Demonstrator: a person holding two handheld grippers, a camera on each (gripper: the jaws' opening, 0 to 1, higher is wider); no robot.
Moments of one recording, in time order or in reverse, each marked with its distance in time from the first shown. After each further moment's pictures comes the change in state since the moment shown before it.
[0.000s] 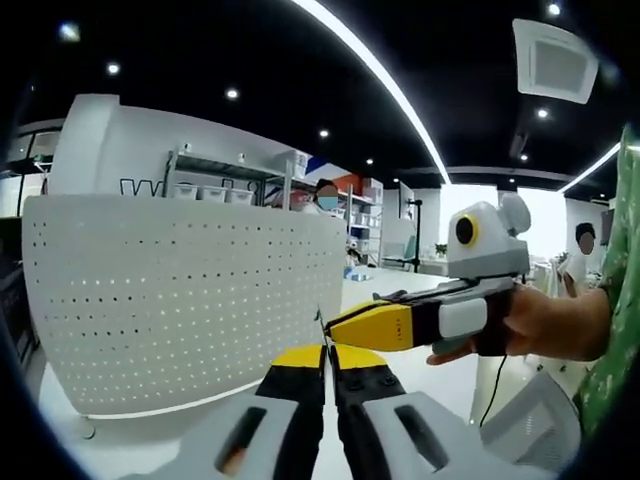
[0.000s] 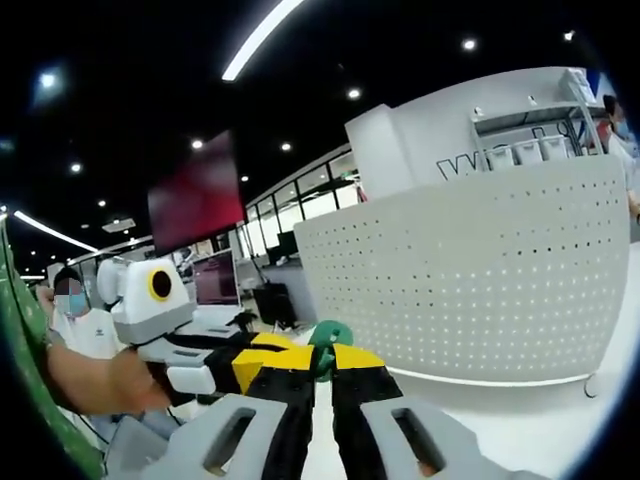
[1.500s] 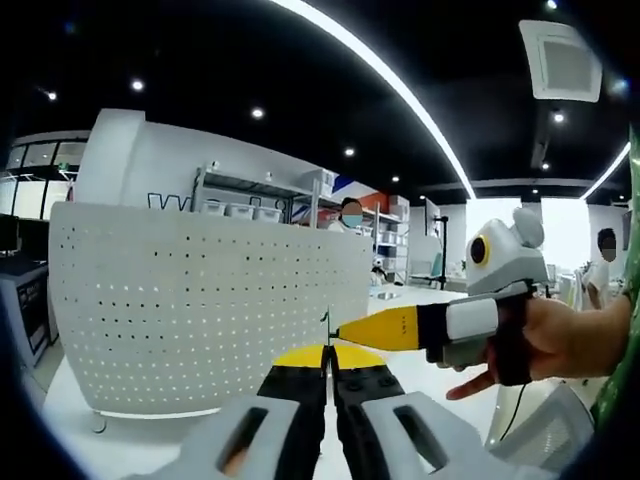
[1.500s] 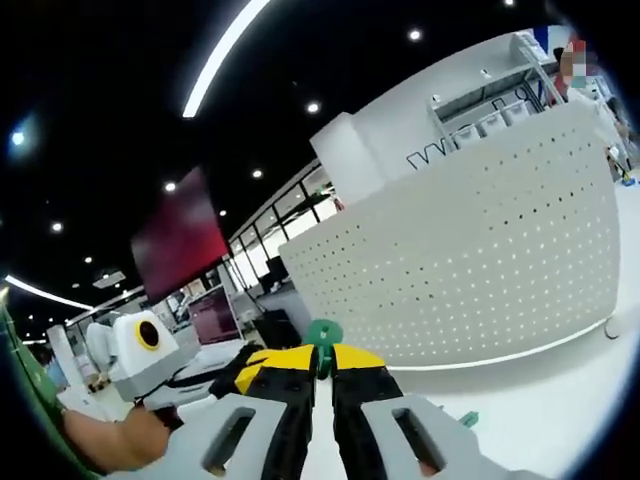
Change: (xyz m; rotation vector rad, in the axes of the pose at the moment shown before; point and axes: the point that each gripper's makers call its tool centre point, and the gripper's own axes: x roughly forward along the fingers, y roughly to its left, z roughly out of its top) left arm -0.008 0.013 0.009 0.006 -0.089 0.123; right arm 0.008 0.000 0.006 0.187 -0.084 -0.052
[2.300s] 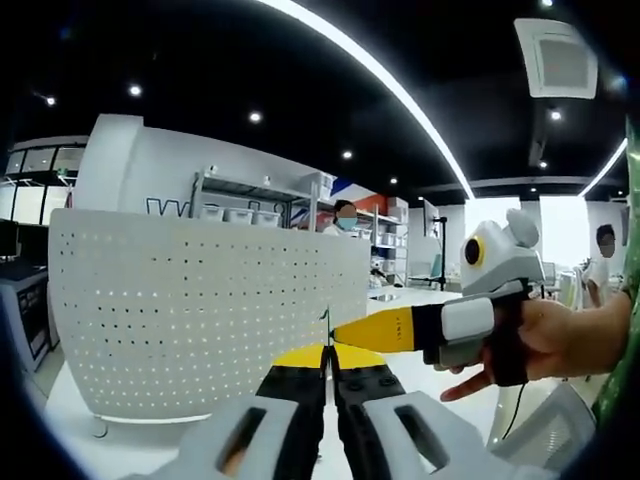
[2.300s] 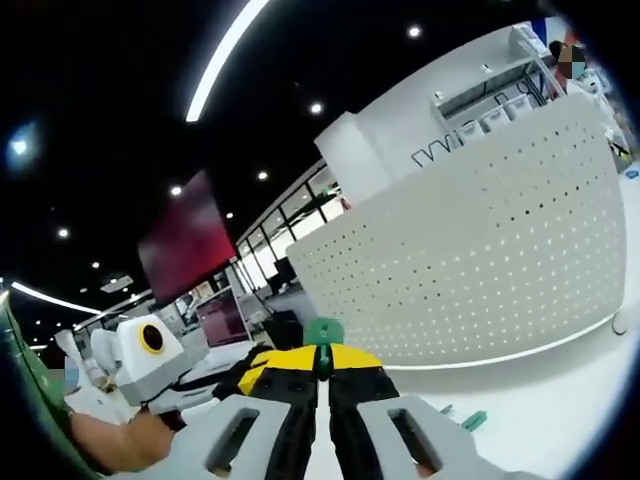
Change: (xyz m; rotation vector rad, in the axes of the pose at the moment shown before) left arm 0.001 -0.005 0.002 0.016 -0.011 -0.016; right arm -0.001 0.004 0.001 0.018 0.002 0.036
